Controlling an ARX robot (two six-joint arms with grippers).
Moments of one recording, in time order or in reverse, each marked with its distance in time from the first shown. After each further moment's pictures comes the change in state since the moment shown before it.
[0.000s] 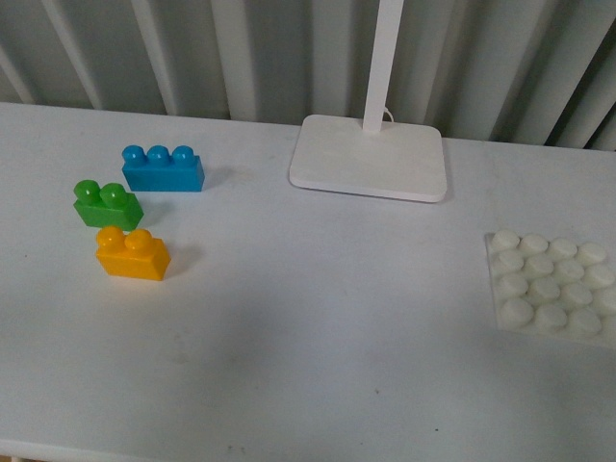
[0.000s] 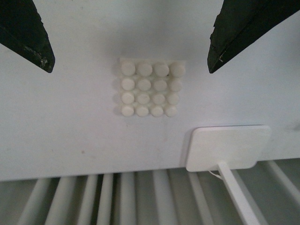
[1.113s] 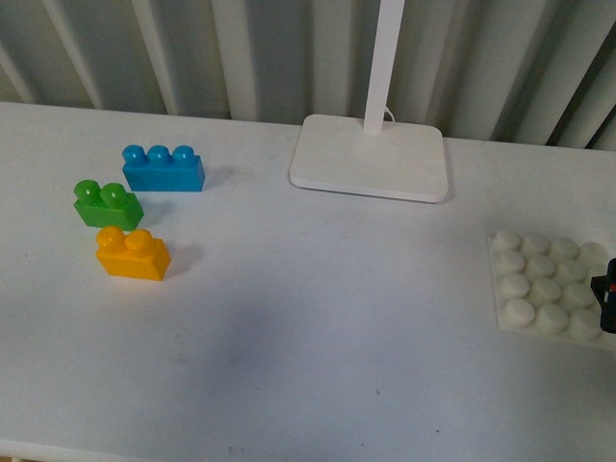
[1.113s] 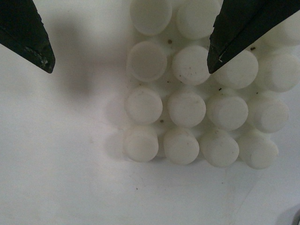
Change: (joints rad) left arm 0.000 0.000 0.000 0.000 0.000 0.000; right arm 0.027 1.683 0.323 1.070 0.037 -0.090
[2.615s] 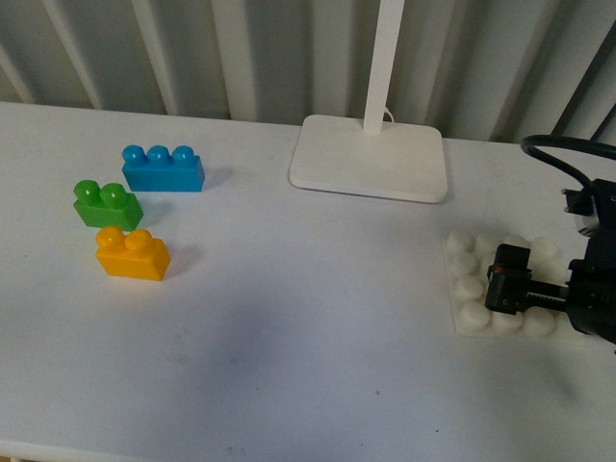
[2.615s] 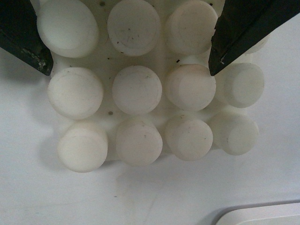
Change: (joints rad) left arm 0.000 0.000 0.000 0.000 0.000 0.000; right arm 0.278 0.170 0.137 -0.033 0.048 0.301
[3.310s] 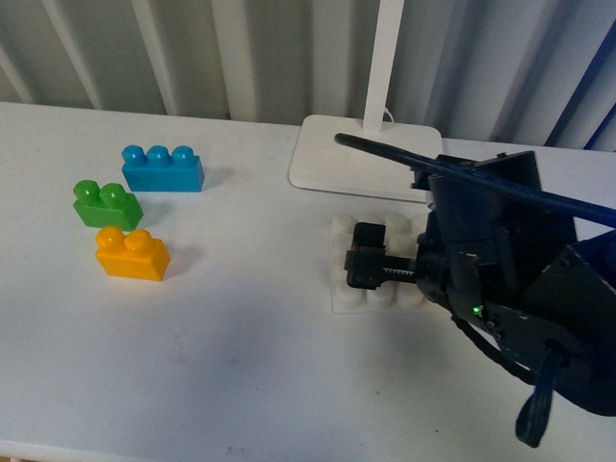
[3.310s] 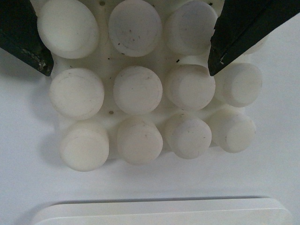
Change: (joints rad) left arm 0.000 0.000 0.000 0.000 0.000 0.000; right arm 0.338 0.077 0.228 -0.130 0.161 0.185
